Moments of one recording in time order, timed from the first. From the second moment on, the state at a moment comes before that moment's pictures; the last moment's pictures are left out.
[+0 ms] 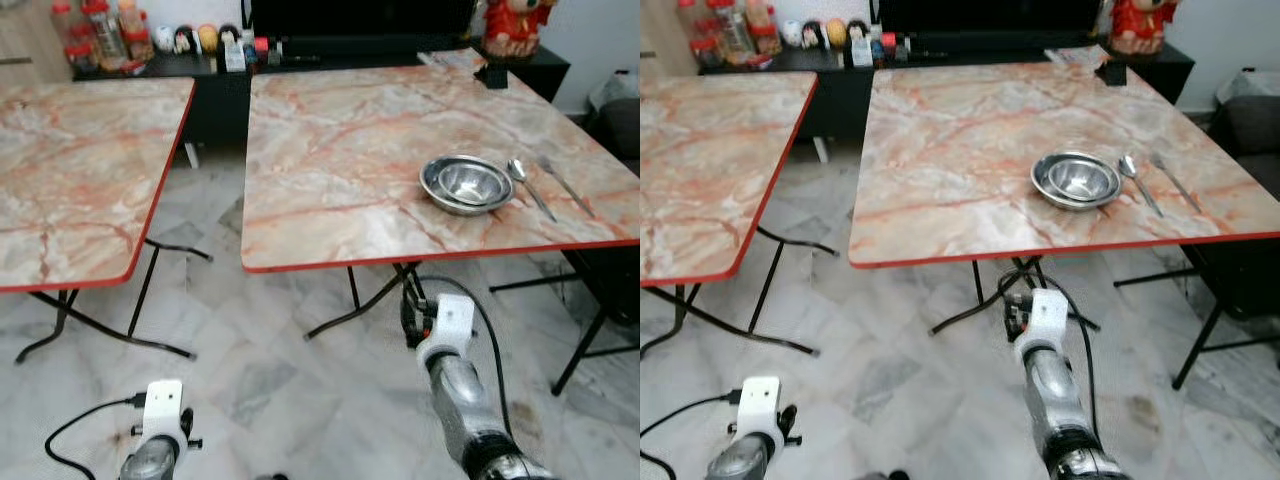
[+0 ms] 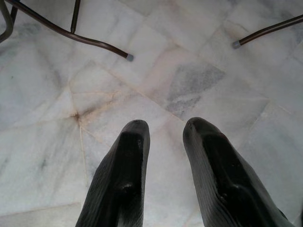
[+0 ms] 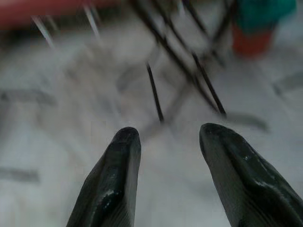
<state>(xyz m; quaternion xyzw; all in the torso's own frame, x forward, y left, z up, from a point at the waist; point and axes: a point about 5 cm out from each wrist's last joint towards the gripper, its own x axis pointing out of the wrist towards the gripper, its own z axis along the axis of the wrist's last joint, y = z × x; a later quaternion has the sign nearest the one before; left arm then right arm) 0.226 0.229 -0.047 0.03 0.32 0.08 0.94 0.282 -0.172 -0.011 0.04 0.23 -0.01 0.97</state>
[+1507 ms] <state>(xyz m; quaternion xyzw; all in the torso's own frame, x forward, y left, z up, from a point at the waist) 0.225 0.225 -0.051 0.07 0.36 0.05 0.93 0.179 -0.173 -0.087 0.05 0.46 -0.03 0.89</state>
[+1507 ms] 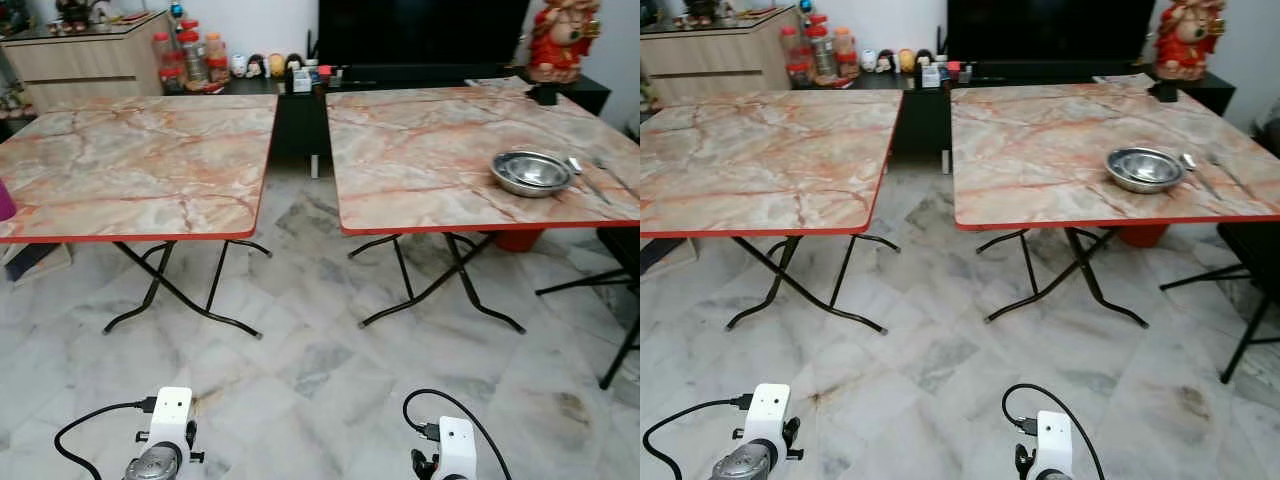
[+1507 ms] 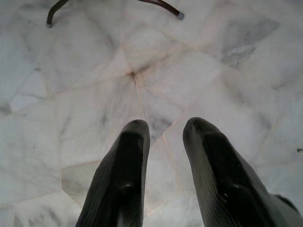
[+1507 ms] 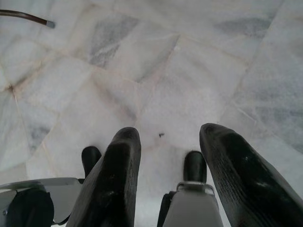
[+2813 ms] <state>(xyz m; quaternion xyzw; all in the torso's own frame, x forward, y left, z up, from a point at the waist) 0.217 0.237 -0.055 0.08 0.39 0.08 0.91 0.203 -0.163 -0.075 0.07 0.42 -0.03 0.90</state>
